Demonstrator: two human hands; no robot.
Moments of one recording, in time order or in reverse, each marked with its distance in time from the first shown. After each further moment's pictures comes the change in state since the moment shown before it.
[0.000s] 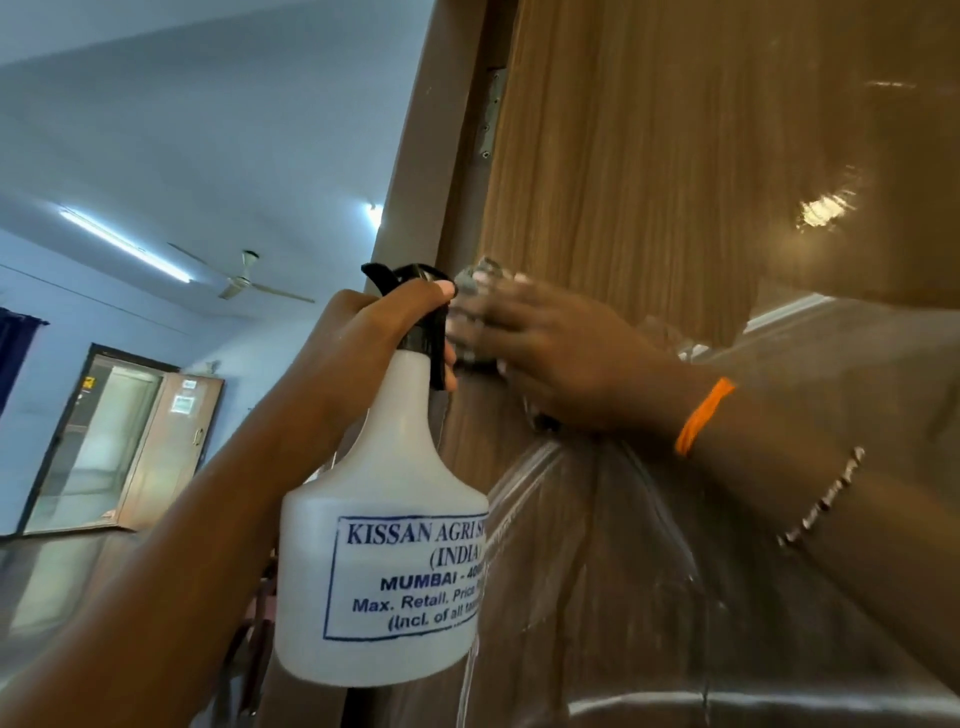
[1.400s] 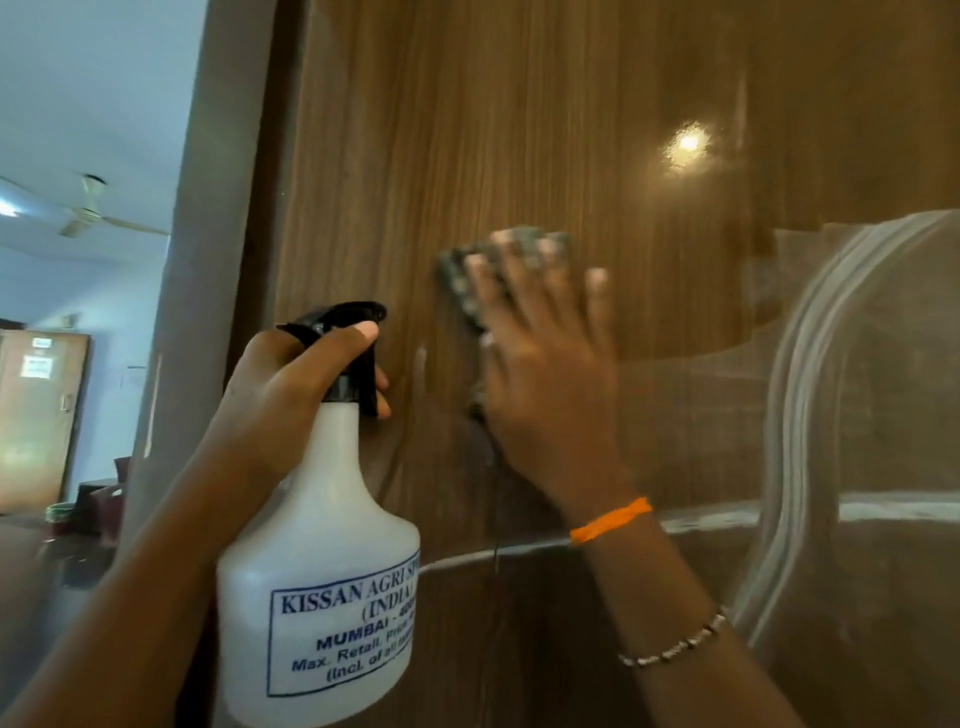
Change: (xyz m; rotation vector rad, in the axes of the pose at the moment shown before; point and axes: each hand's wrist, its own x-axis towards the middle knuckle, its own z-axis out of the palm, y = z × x) left_hand -0.069 -0.033 0.085 -0.077 -0.034 0.049; right_hand -0.128 -0.056 -0.019 -0.073 0.171 0.821
